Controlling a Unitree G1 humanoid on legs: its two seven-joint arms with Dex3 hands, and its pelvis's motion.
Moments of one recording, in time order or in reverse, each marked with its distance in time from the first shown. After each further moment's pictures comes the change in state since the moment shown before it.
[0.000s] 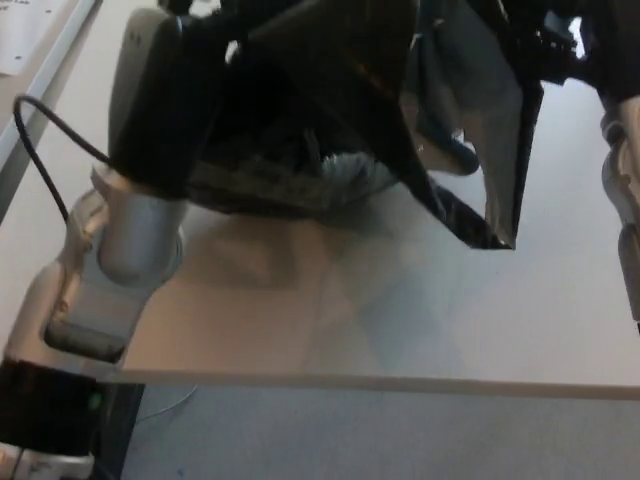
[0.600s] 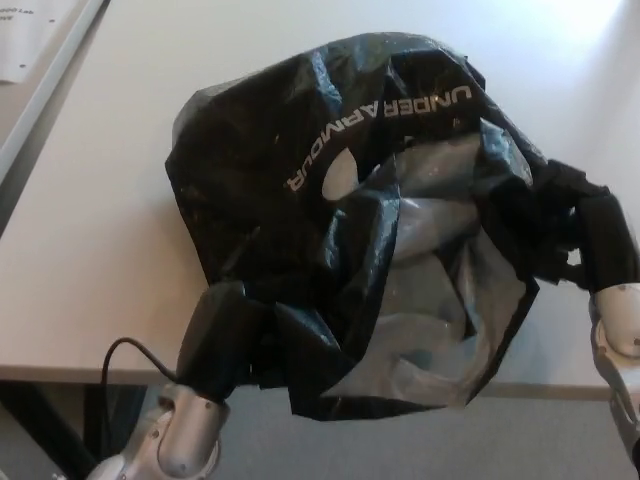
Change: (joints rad) left_arm 0.332 -0.097 -0.201 0.578 0.048 -0.210 0.142; right_arm 0.251 0.016 0.000 0.566 -0.090 -0.282 -0.121
